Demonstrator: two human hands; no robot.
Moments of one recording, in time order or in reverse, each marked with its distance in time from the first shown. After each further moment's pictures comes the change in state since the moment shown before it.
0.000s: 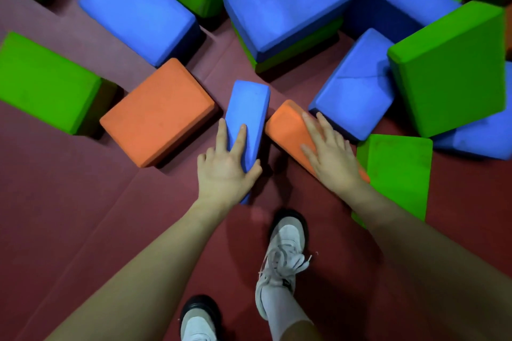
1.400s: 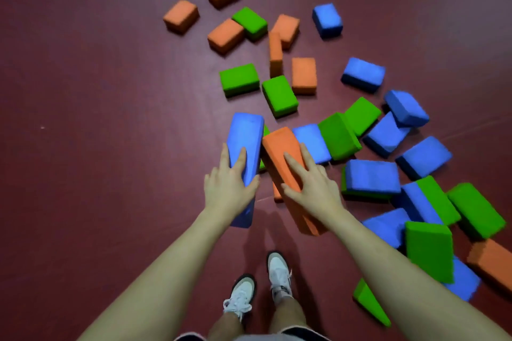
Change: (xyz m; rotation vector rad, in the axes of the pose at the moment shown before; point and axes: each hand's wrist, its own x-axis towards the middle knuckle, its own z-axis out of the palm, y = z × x) left_hand -0.389 -0.113 -0.462 -0.213 0.342 -0.579; right_hand -0.245 -0.462 -0.355 -0.179 -0.064 -0.621
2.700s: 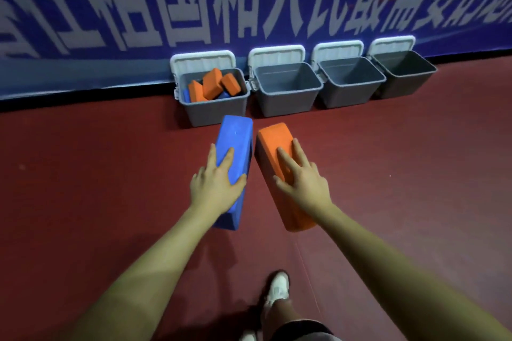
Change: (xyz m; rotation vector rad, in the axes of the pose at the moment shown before) left_hand -0.487 -0.603 -0.125 -0.345 0.636 -1.512; right_hand -0.206 -0.810 0.243 -0.236 -0.418 -1.547
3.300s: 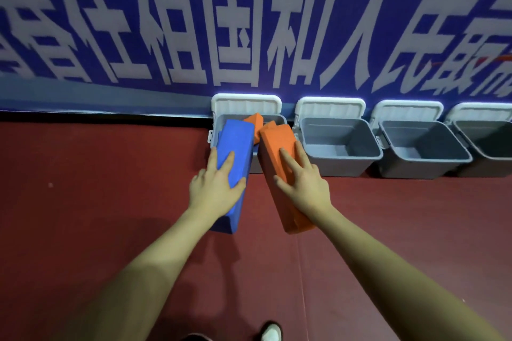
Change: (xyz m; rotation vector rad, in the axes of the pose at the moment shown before) left_hand 0.364 -0.027 -0.045 0.050 0.097 -0.205; right_hand 0.420 -0.023 -0.007 0.064 -0.006 -0.221
